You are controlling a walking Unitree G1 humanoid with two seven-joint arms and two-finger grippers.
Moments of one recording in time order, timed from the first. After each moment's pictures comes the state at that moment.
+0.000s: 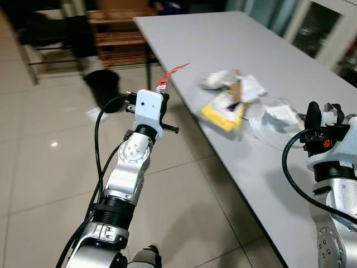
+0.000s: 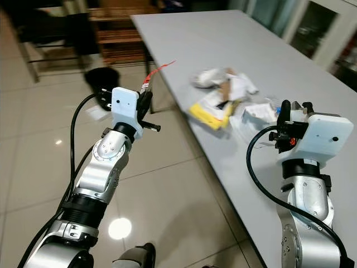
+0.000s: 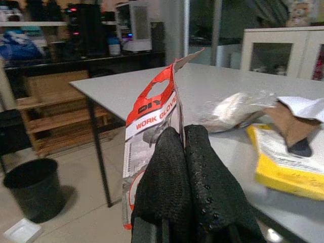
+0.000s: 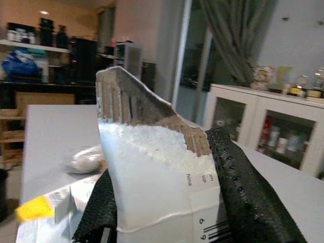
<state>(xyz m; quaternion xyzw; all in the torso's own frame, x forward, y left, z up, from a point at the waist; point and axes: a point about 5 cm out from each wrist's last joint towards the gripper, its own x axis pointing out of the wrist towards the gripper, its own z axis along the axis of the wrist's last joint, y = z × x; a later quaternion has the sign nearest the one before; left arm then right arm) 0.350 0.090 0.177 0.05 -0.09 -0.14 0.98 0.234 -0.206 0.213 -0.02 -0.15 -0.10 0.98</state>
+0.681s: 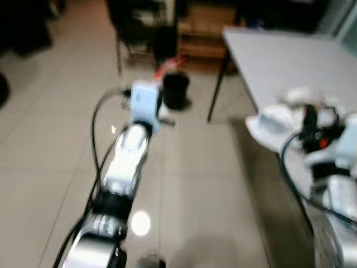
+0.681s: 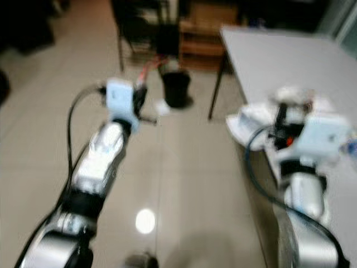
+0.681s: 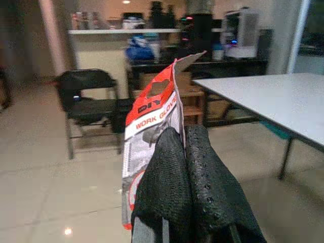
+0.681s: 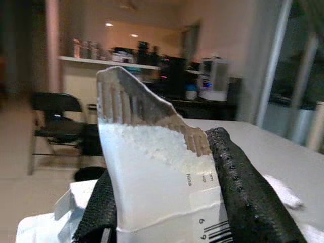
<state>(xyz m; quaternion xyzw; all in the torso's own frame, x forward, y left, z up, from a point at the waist) 0.358 0.099 0.182 0.04 -0.09 -0.12 0.99 0.236 -0.201 0.212 -0.02 -0.15 -0.10 0.98</state>
